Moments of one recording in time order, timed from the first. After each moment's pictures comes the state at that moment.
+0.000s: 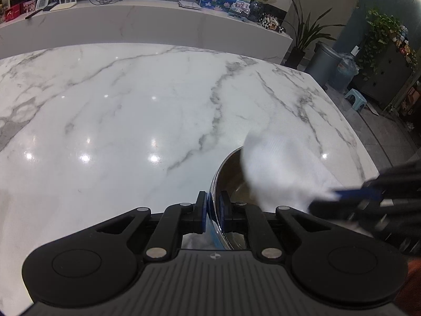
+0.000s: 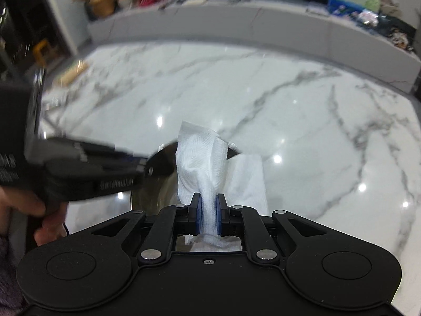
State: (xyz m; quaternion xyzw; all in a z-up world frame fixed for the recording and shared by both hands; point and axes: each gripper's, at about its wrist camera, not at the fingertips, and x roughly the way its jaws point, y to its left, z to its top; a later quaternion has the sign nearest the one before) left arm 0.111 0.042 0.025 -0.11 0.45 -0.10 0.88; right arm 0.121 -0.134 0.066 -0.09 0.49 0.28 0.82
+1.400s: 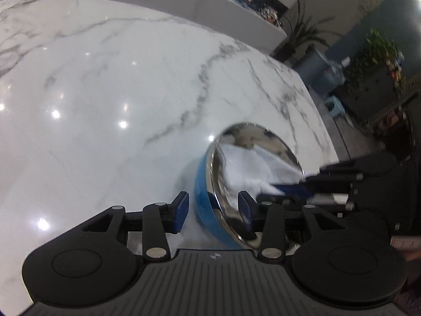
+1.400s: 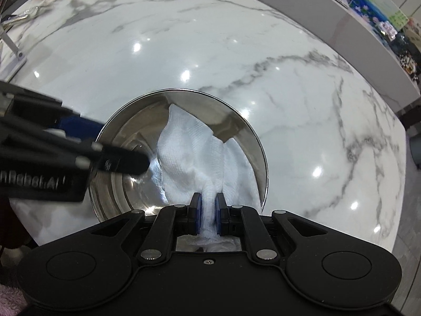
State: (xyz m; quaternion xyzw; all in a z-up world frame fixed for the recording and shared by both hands) left arm 0.121 0.054 0.013 -0.19 0.50 -0.14 0.83; right arm 0.143 -0.098 0.035 -0.26 0.53 0.22 0.77
